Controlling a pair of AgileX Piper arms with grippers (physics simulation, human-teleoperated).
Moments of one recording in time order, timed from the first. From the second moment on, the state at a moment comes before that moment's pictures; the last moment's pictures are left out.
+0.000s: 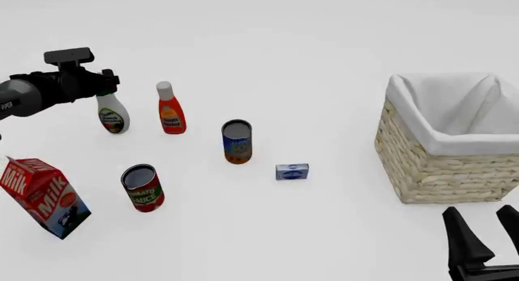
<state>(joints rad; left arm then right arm) 0.19 2.11 -1.63 0.10 -0.04 0.05 0.00 0.00 0.03 0.01</state>
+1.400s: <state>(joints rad) 0.16 1.89 -1.59 0.08 0.02 0.05 0.00 0.00 0.03 0.02</state>
